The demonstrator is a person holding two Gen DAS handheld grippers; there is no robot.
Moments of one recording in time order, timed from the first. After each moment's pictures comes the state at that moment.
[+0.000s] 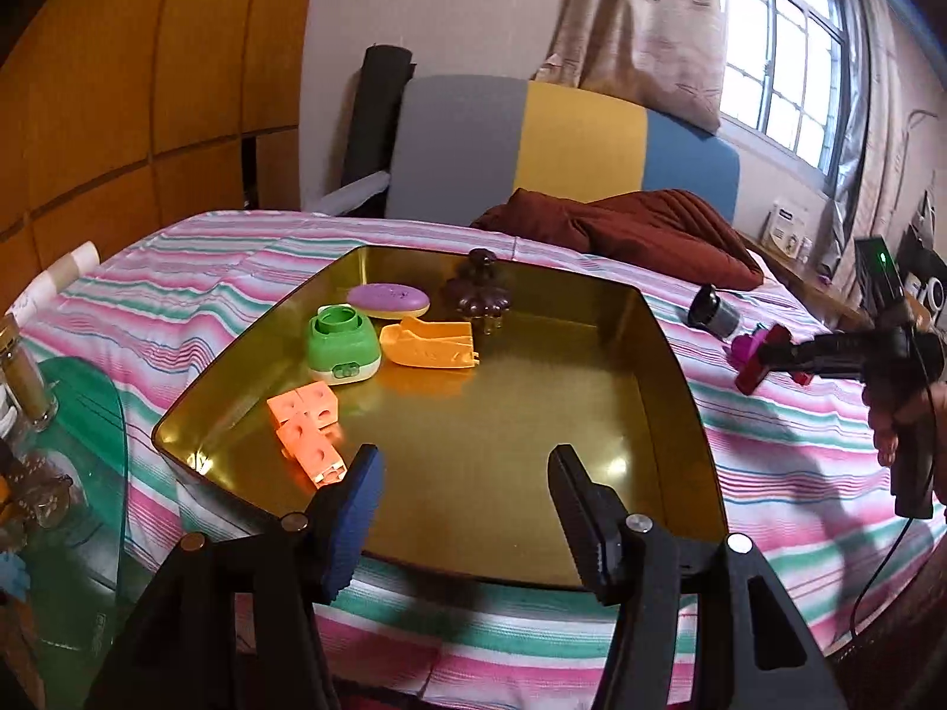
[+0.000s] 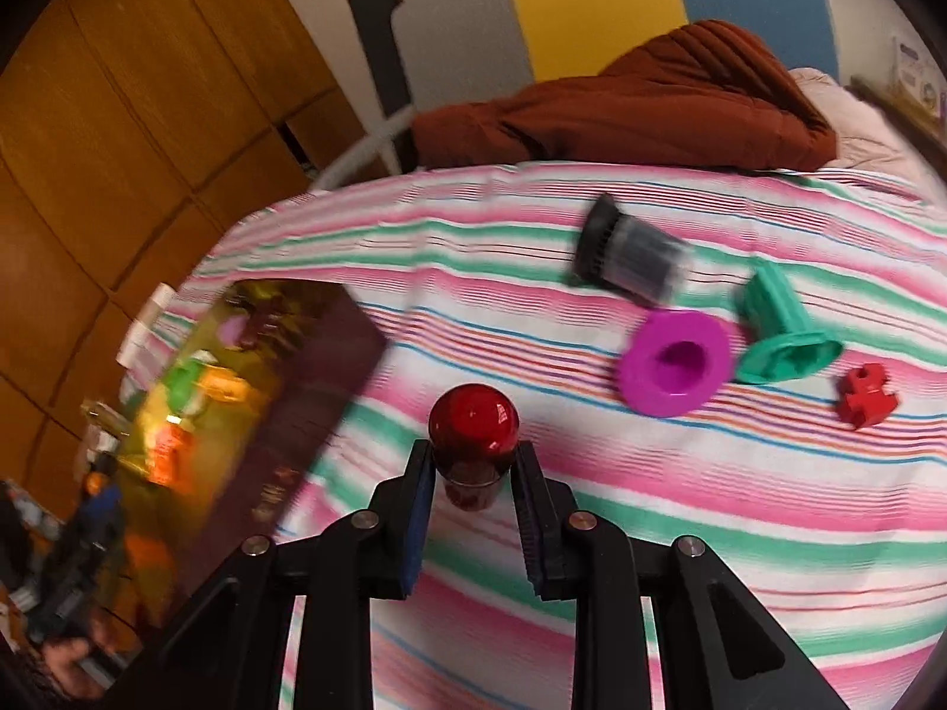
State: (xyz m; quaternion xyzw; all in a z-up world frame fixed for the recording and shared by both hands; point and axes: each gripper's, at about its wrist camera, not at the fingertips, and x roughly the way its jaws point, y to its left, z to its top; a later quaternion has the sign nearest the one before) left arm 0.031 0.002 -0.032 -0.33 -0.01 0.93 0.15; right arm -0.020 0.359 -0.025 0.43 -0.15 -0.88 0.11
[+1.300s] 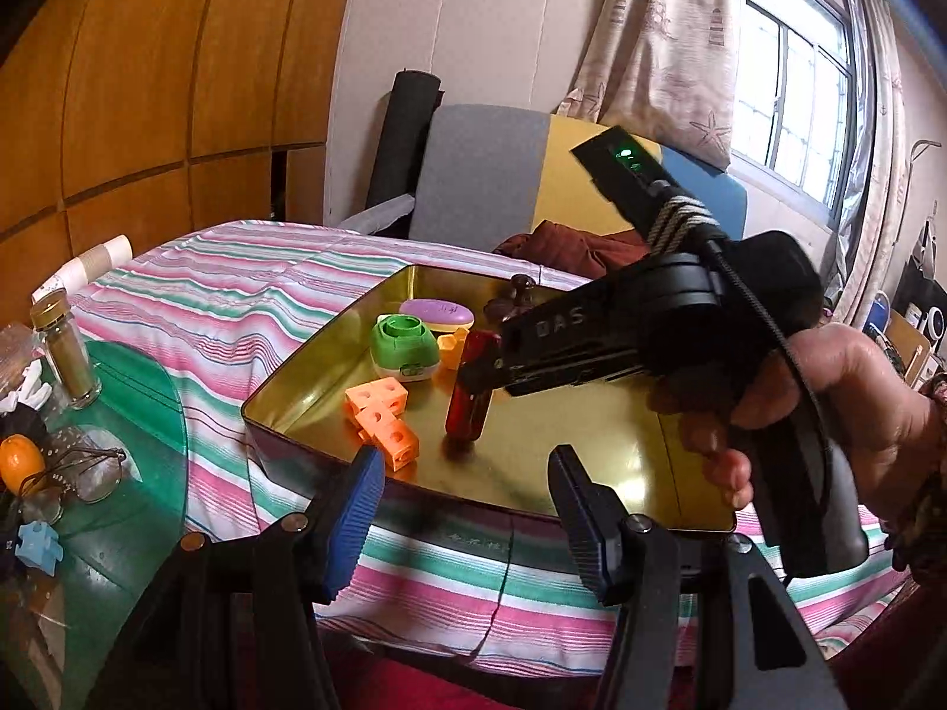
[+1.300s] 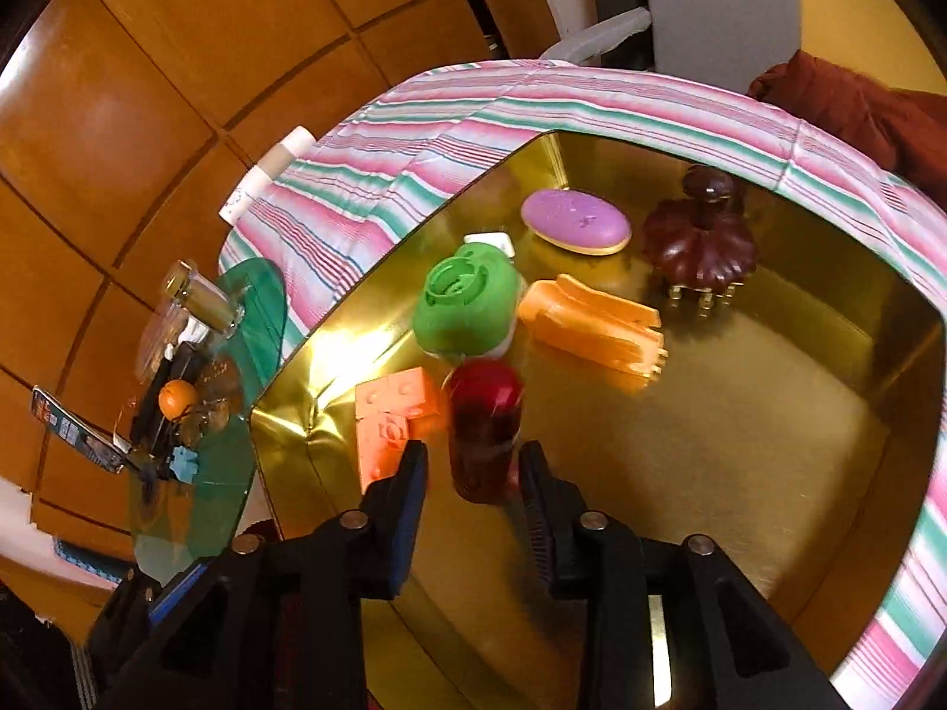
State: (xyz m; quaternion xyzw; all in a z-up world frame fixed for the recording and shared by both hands) left arm 0.063 -0.044 -0.023 -0.30 -0.04 0.94 0.13; right arm -0.070 0.082 -0.029 0.51 -0.06 -0.82 0.26
